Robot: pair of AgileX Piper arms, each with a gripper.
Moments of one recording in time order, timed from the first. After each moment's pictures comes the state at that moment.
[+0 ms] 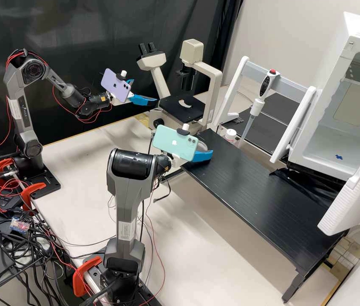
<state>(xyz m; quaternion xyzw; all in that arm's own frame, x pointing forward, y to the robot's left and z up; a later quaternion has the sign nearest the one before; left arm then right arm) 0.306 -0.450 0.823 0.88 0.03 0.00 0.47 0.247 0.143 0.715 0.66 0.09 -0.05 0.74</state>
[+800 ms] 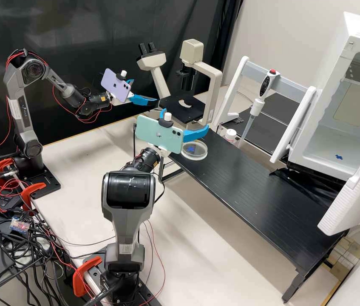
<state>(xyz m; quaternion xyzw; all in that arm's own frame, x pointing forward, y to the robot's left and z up) 0.306 -0.450 0.823 0.88 0.03 0.00 0.47 0.188 0.180 0.763 0.69 0.12 0.15 0.70</state>
